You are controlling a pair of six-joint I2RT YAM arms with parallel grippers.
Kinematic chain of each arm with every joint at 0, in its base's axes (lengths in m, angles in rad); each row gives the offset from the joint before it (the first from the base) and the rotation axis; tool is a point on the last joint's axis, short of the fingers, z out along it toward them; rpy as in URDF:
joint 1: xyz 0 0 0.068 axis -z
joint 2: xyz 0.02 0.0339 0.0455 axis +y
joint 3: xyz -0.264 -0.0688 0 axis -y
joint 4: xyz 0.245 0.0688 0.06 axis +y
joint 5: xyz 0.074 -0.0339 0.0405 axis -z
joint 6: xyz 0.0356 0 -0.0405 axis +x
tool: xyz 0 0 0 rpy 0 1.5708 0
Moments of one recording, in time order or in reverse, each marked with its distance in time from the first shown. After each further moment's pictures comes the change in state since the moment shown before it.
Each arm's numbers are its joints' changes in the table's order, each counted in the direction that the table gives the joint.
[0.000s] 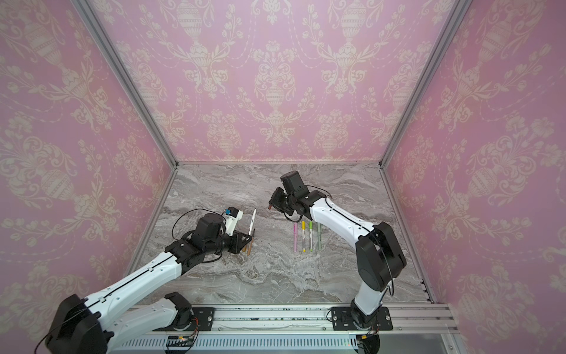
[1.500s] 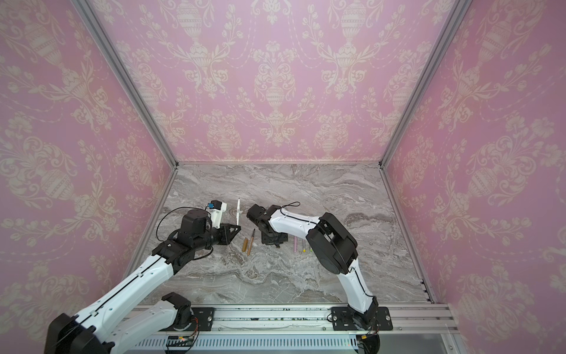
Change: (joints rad) left arm -0.167 -0.093 0.003 0.016 0.005 -0.045; right arm -0.267 0.396 0.193 0.571 0.430 -0.257
